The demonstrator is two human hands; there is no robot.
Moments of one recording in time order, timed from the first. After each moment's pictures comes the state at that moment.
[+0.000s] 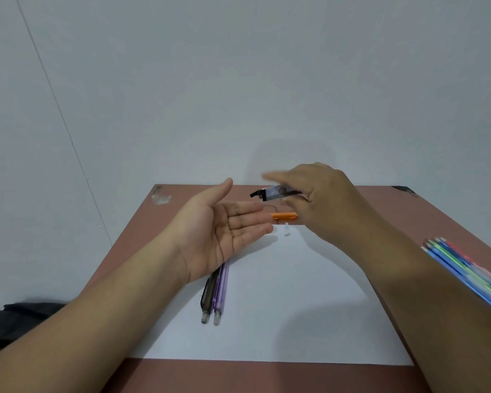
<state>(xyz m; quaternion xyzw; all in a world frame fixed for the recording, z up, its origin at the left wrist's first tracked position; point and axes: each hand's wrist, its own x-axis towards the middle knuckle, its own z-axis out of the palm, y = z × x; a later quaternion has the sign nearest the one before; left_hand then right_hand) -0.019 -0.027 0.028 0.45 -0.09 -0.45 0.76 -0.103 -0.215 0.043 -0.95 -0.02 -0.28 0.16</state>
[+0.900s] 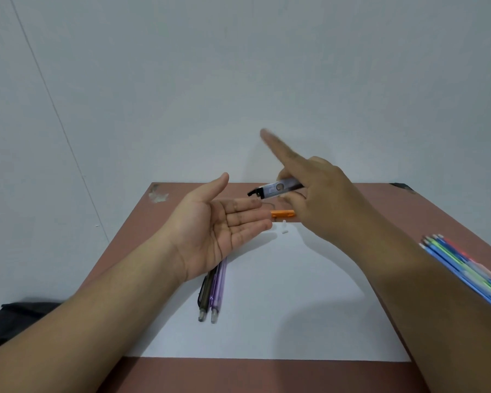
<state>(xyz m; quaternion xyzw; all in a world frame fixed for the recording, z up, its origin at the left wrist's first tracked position) -0.016 -0.029 0.024 0.43 -0.10 -0.46 0.77 -0.104 -0.214 0.042 -0.94 -0.02 -0.29 0.16</state>
